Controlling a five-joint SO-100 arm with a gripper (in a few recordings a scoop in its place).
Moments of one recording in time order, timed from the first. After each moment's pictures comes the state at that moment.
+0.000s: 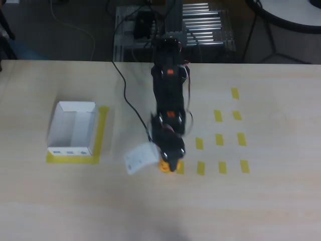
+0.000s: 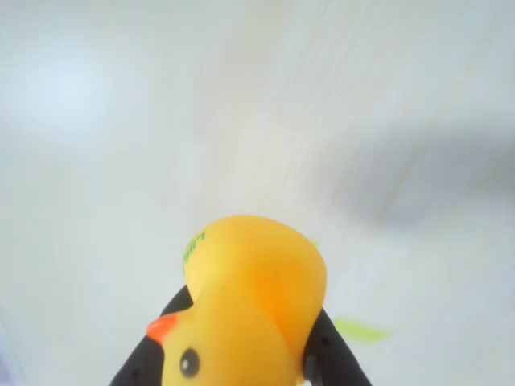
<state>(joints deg) -2.5 49.9 34.7 92.6 -16.5</state>
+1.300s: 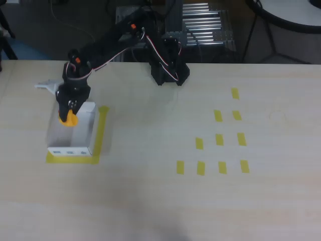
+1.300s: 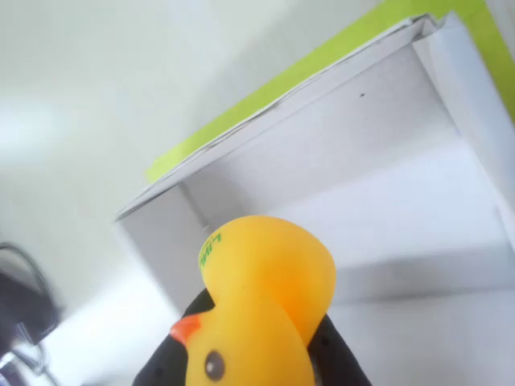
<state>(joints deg) 52.0 72.1 79.0 54.2 -19.7</state>
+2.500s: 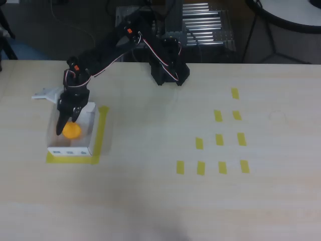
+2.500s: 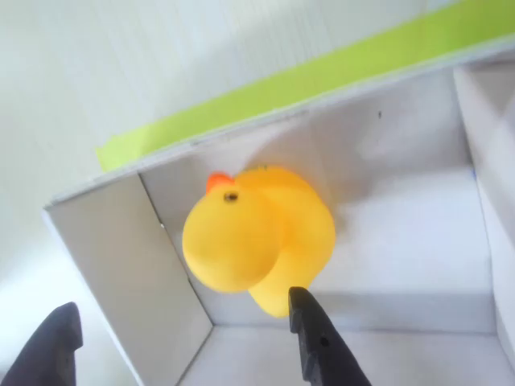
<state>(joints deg) 51.1 68.0 77.8 54.3 -32.2</state>
